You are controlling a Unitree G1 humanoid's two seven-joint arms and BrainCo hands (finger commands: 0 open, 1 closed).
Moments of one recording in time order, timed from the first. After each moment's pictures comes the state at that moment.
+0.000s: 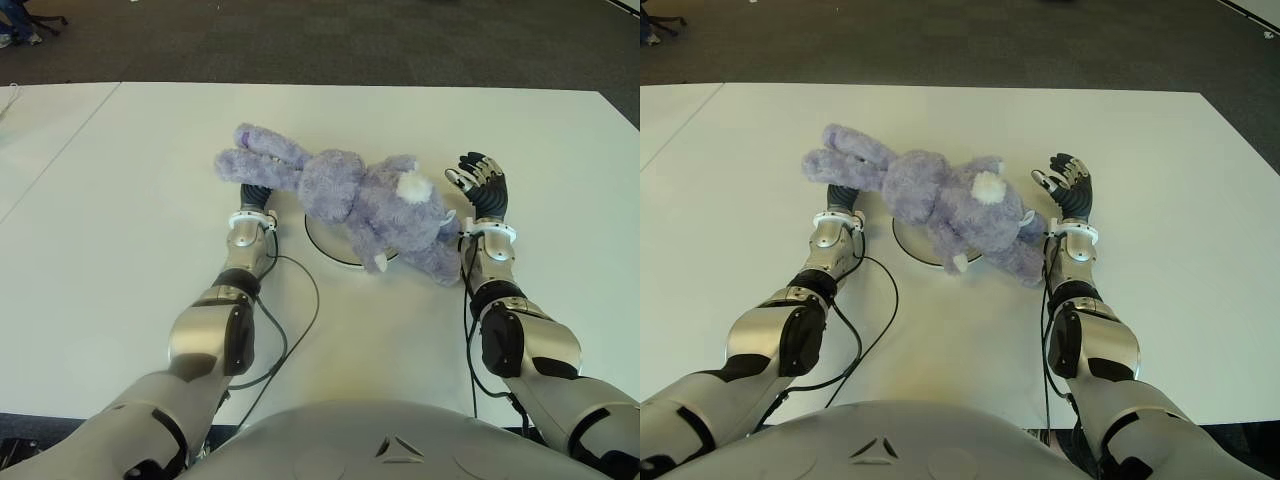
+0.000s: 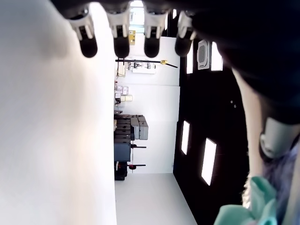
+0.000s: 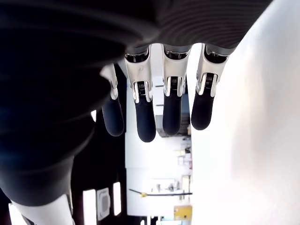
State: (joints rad) left arm -0.61 0.03 0.25 1.22 0.02 -0.56 0.00; right arm -0.58 -0.22 -0.37 1.22 0.04 -0.65 0.01
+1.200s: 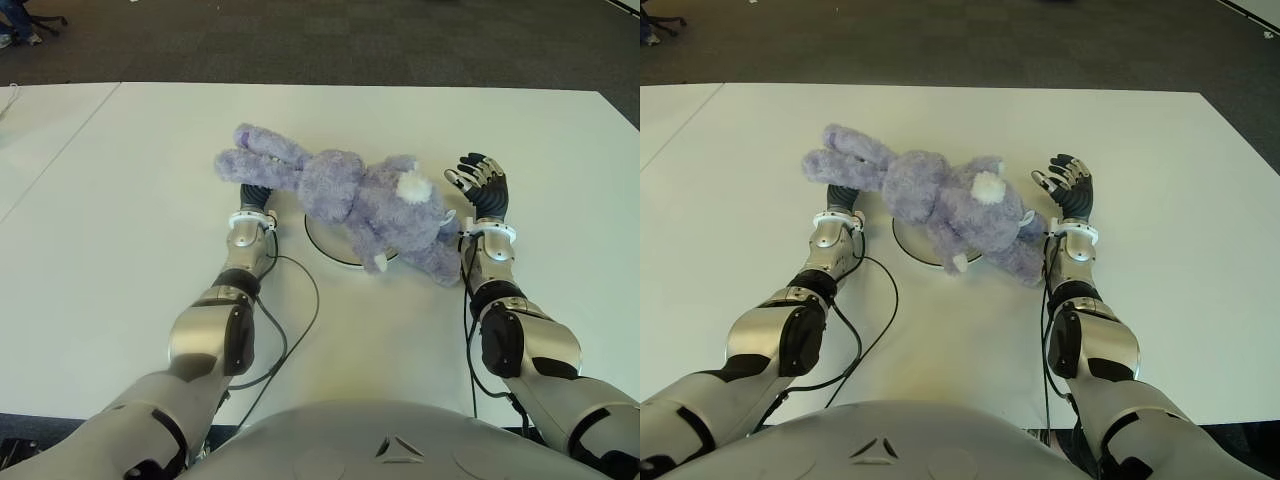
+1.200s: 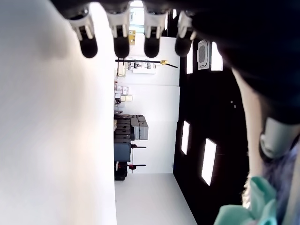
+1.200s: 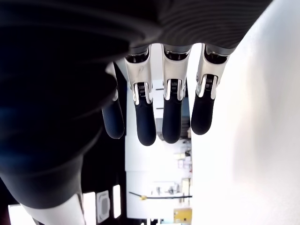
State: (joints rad) left arm -0.61 0.02 0.26 1.22 0.02 -0.56 0.00; right arm -0.58 -0.22 -0.37 1.22 0.04 -0.65 0.00
